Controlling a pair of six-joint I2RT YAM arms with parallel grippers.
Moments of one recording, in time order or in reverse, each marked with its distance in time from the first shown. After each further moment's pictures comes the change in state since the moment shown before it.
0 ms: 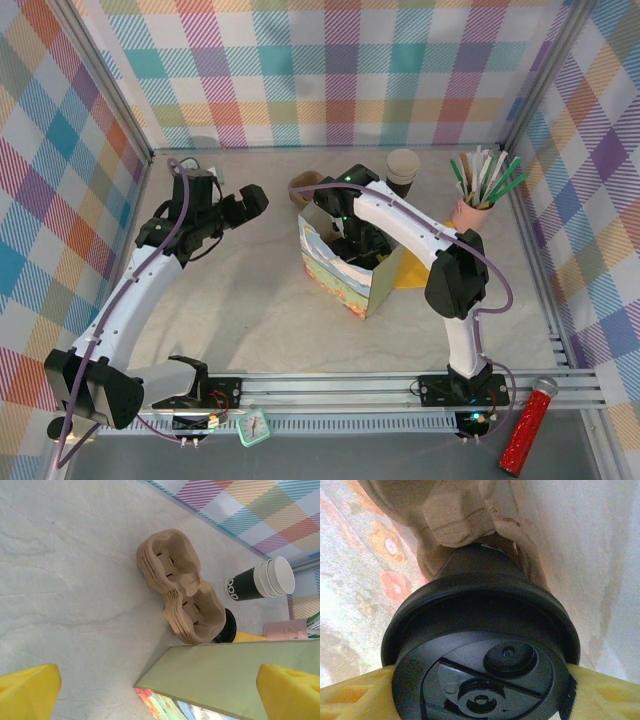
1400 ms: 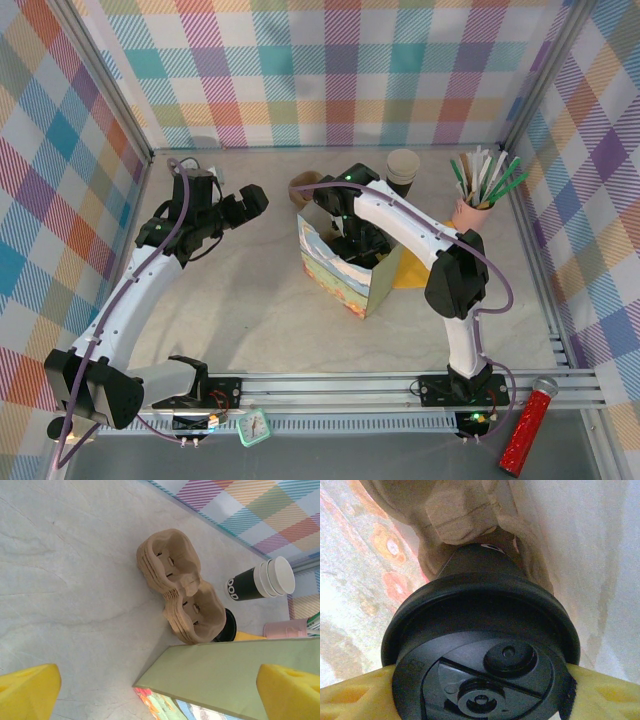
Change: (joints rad) left arm 0.000 0.000 -0.002 0.000 0.000 0.000; right arm 0.000 0.000 0.013 0.000 0.000 0.000
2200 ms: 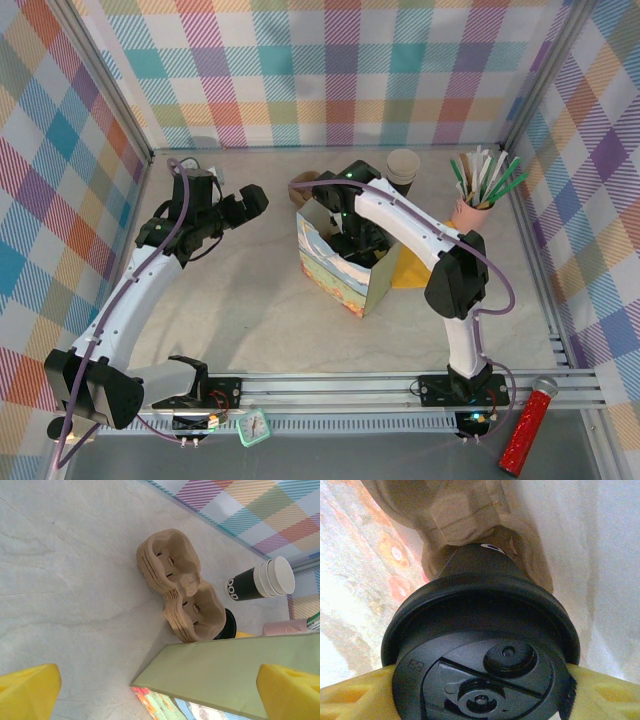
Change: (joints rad) left arm 0.000 0.000 0.000 0.000 0.000 0.000; right arm 0.006 0.000 0.036 0.000 0.006 0.007
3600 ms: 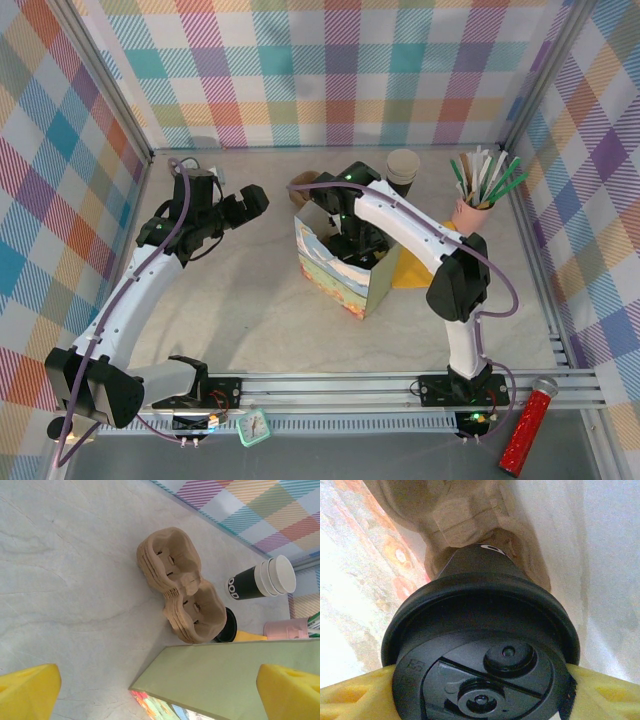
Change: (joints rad) left arm 0.000 0.005 0.000 0.000 0.003 0.000; right arm 0.021 -0.015 0.009 0.000 0.019 0.012
